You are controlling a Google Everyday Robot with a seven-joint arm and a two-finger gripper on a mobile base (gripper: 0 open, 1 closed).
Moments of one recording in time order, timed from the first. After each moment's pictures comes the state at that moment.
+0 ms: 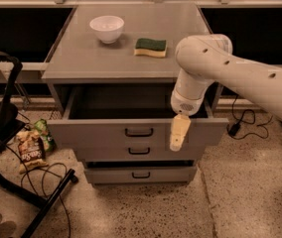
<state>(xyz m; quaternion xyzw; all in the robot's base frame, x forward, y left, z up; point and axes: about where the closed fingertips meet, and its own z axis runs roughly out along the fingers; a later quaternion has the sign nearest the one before) 0.579 -0.121 0.711 -0.64 0.77 0.04 0.05</state>
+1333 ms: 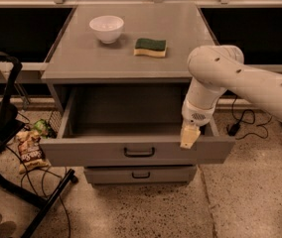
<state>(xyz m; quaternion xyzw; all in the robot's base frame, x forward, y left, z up) 0.552 -0.149 0.690 -0.63 0.77 0.07 0.02</state>
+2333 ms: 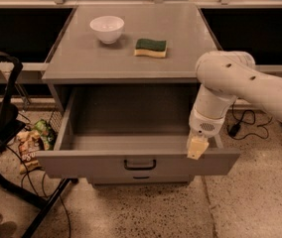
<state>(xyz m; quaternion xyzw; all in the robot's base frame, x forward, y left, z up) 0.497 -0.162 0.695 -0.62 0.78 0.09 -0.02</state>
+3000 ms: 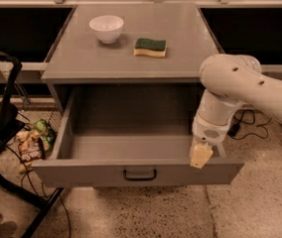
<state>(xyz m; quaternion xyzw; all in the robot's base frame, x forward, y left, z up) 0.466 -0.162 0.700 -0.60 0.79 0.11 -0.03</state>
